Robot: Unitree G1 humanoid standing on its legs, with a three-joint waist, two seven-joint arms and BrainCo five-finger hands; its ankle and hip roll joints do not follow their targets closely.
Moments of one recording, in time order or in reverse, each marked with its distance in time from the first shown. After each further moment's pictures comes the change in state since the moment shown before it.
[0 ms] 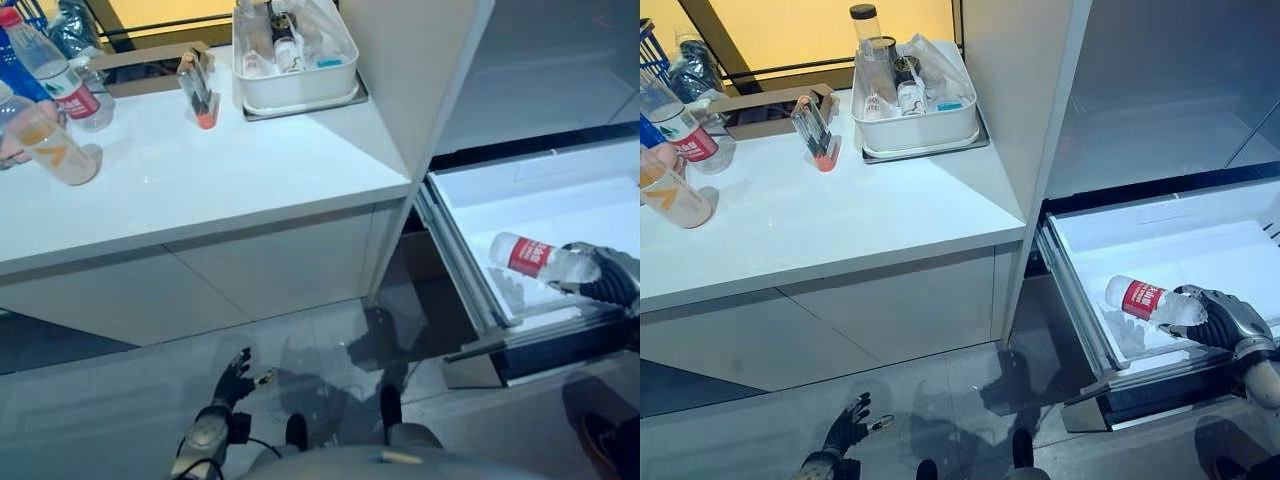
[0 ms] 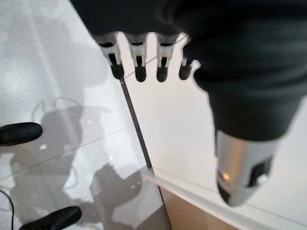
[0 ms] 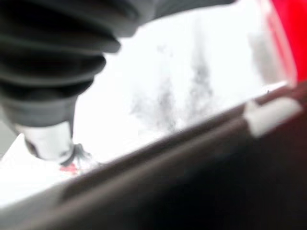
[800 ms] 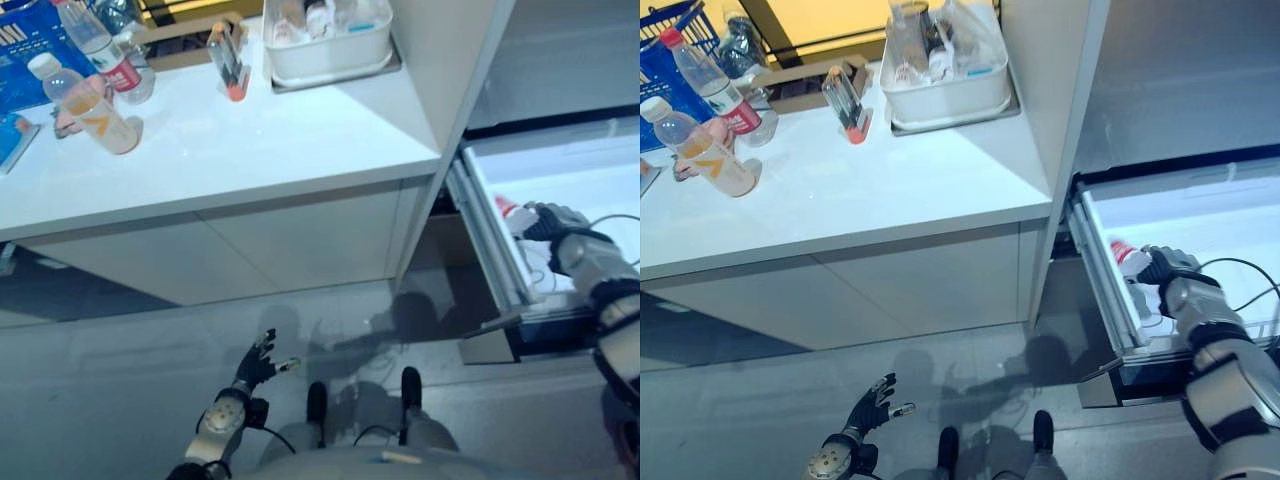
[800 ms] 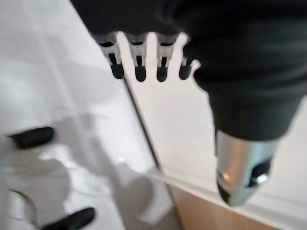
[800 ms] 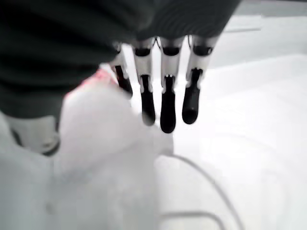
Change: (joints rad) left arm -0.035 0.028 -0.151 -0.071 -0.020 -0.005 0.040; right arm -0.971 0.185 0.831 0.851 -0.115 0.209 -0.079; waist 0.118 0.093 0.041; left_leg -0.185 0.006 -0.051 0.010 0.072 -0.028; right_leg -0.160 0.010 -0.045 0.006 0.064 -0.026
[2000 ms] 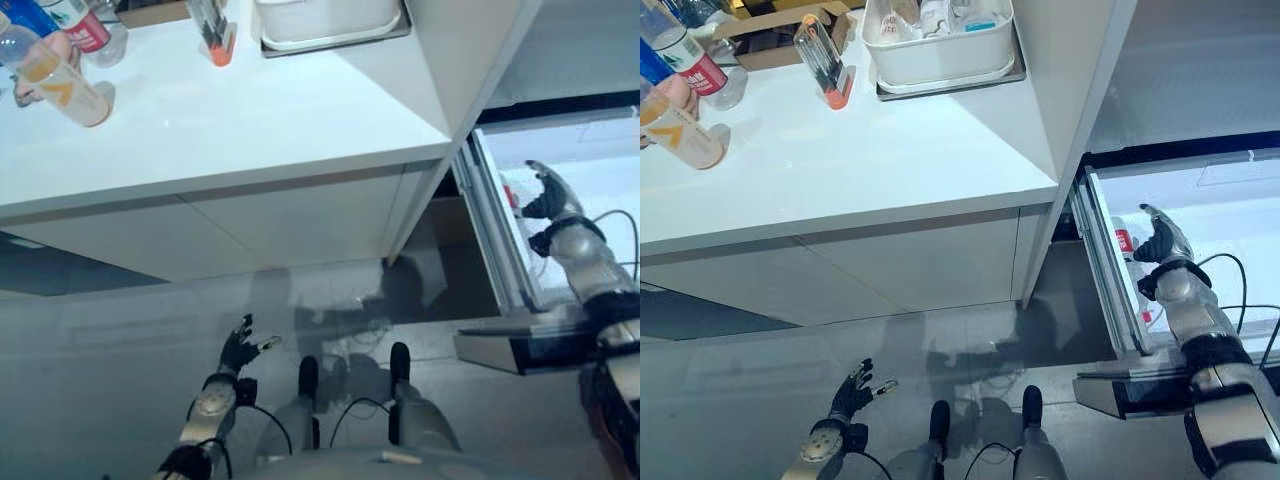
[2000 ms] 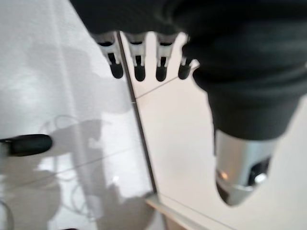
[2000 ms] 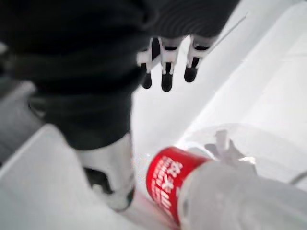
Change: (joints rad) left arm -0.080 -0.017 0.113 0.117 -0.031 0.001 0.063; right arm 0.348 0.027 -0.569 -0.508 0.482 -0.080 -0.090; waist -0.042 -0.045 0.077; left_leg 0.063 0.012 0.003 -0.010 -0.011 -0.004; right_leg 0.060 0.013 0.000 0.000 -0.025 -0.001
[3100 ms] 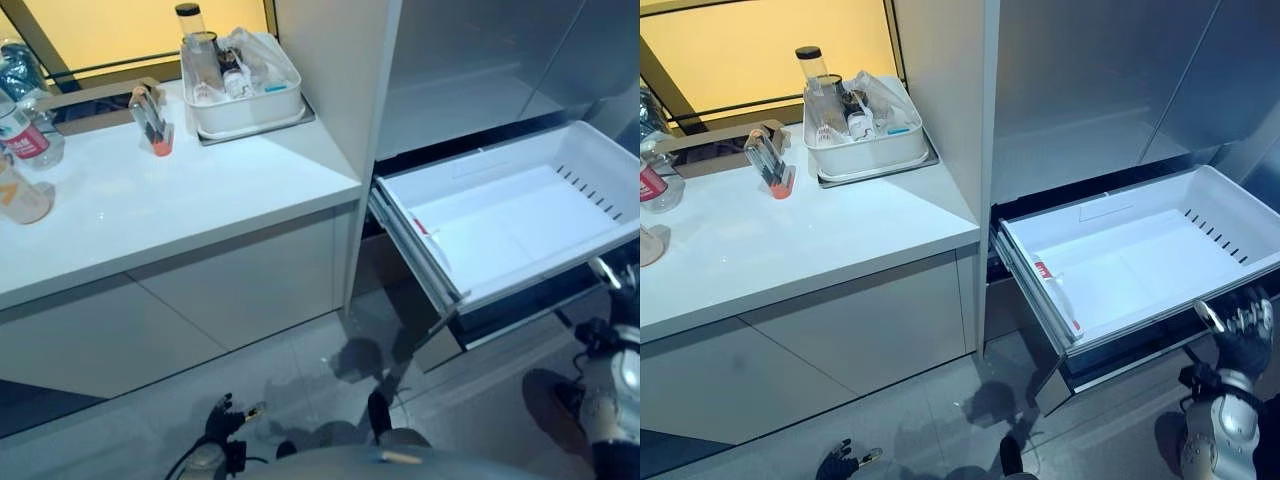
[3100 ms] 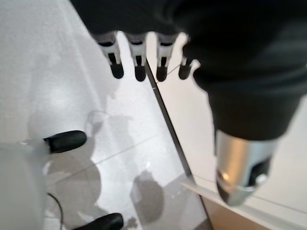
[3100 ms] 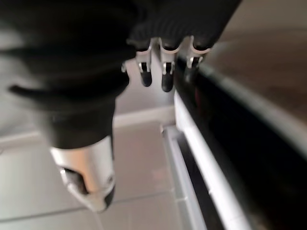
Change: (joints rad) left arm 0.035 -0.073 0.170 0.363 0.101 0.028 -0.007; right arm 0.669 0.402 -0.529 -0.428 0.736 -0.257 0.047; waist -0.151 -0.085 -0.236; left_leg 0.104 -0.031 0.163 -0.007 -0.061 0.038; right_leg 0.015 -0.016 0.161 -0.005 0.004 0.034
